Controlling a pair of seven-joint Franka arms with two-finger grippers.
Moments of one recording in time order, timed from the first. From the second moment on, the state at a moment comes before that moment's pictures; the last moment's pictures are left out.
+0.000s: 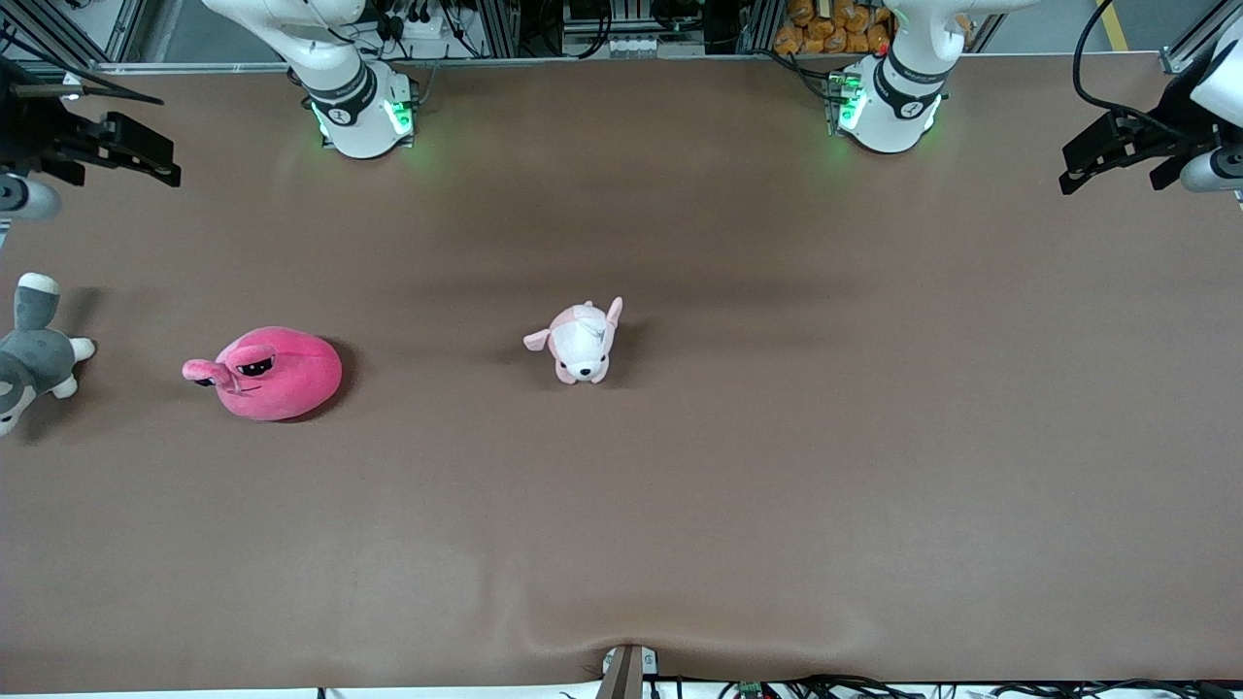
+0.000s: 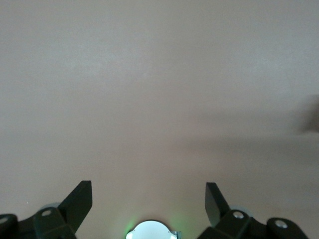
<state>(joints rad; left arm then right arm) 0.01 -0.19 -0.07 -1.69 0.03 1.51 -0.10 -0.11 0.10 0.23 -1.23 -0.03 1.11 0.06</state>
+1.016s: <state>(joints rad) 0.01 -0.17 -0.07 -1.66 0.03 1.49 -0.02 -0.20 -0.01 0.22 -1.36 -0.02 1.28 -0.18</state>
